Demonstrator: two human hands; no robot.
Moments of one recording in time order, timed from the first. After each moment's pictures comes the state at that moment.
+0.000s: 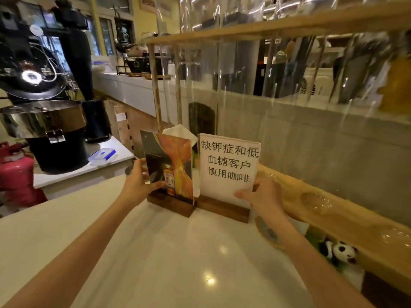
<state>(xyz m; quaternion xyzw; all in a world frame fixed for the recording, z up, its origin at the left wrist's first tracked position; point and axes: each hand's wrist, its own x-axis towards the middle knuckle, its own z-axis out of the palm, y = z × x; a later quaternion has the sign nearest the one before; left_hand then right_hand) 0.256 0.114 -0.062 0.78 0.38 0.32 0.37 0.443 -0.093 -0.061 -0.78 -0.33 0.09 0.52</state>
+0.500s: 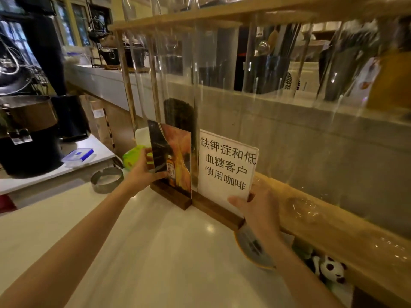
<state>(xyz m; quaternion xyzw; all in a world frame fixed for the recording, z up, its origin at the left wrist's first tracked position) 0.348 0.144 -0.063 0.77 0.30 0.28 0.48 0.462 -0.102 -0.074 -0.80 -0.28 0.03 0.53</state>
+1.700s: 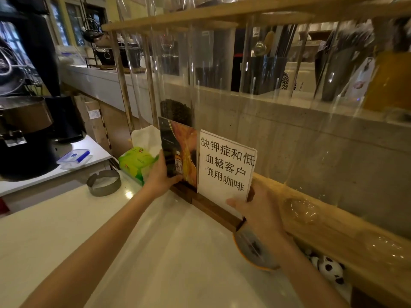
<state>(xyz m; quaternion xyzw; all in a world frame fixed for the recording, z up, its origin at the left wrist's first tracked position) 0.385 0.117 -0.071 0.85 0.28 0.29 0.34 0.471 -0.105 -0.067 -0.81 -0.30 0.05 0.51</state>
